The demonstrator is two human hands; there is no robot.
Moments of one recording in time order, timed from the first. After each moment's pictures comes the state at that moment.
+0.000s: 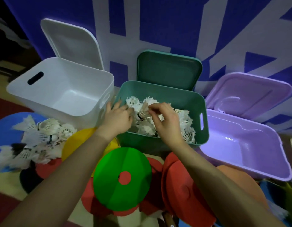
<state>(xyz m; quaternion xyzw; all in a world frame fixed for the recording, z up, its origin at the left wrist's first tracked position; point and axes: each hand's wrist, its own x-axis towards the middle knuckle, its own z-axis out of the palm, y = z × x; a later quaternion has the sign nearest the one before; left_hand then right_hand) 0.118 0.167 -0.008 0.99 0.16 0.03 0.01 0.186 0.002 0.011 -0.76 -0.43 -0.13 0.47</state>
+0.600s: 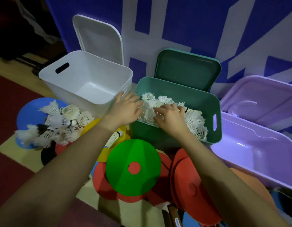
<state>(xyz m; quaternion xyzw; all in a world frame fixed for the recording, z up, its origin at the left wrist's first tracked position) 0.084 0.181 0.004 0.99 0.15 0.05 0.03 0.180 0.019 0.009 -0.88 -0.46 -0.03 0.12</state>
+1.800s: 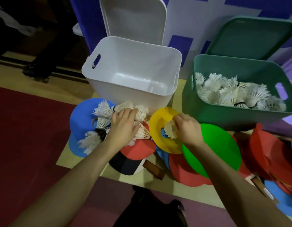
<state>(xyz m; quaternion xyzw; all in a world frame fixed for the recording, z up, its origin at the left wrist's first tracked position) -0.097 0.356 -0.085 0.98 0.10 0.14 0.06 0.019 0.149 -0.074 -0.92 -0.38 -0.05 0.09</state>
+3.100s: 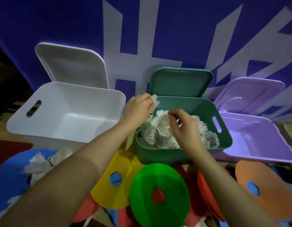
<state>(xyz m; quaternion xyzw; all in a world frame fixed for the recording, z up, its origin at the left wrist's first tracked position) 0.163 0.242 0.023 0.96 -0.03 0.23 0.17 0.155 0.059 0.033 -0.85 -0.29 -0.17 0.39</state>
